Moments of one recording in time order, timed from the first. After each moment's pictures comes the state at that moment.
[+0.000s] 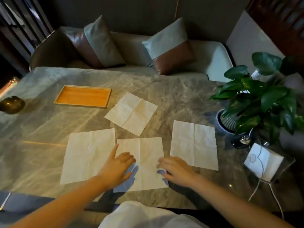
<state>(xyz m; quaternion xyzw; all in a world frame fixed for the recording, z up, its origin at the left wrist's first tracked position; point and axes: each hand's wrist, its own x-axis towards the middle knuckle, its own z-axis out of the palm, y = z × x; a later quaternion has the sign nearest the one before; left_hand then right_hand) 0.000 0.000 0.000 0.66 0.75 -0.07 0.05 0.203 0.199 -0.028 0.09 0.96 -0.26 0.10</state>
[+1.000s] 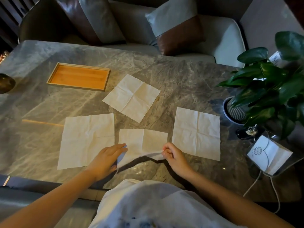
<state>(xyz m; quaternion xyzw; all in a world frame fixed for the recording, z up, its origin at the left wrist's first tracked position) -0.026 -0.039 -0.081 0.59 0.78 0.10 0.20 0.196 0.178 -0.037 0.30 0.78 -0.55 -0.02</state>
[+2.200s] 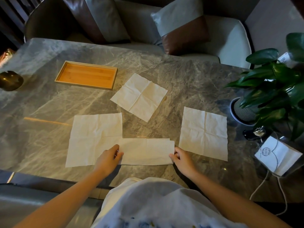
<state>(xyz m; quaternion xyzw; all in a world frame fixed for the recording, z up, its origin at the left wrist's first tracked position) -0.025 -0.045 -0.075 0.30 0.88 0.23 0.30 0.191 0.169 -0.060 0.43 0.77 -0.47 0.06</state>
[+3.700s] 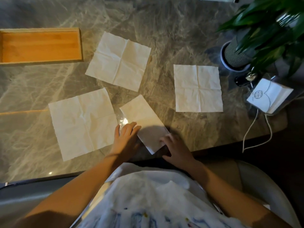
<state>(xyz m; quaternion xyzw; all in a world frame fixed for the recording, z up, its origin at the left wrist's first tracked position) 0.002 -0.023 -0.099 0.60 0.77 0.07 0.22 0.217 0.074 -0.075 0.35 0.87 -0.31 0.15</state>
